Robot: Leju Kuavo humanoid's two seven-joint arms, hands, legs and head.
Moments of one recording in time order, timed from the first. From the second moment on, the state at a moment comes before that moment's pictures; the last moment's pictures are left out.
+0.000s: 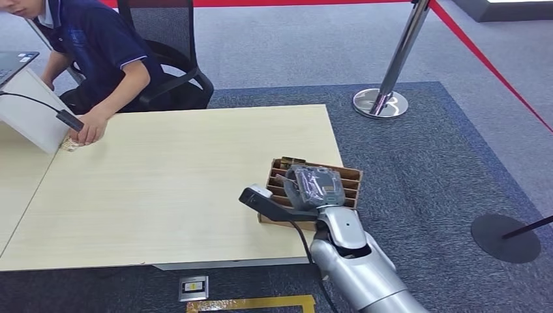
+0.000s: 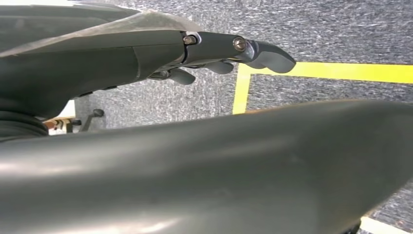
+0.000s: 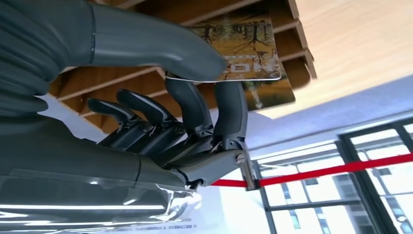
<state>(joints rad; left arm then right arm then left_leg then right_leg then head) -0.10 -0.19 1.19 -0.22 -1.15 0.07 -0.11 -0.33 0.15 0.38 -0.98 1.30 -0.27 -0.03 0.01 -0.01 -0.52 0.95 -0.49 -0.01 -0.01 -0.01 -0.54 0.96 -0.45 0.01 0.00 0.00</state>
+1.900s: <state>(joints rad) -0.10 -0.21 1.20 -0.21 -1.17 0.07 -0.10 -0.81 0.32 0.46 -0.61 1.20 -0.40 -0.16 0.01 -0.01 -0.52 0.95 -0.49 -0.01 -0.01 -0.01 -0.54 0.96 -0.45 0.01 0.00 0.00</state>
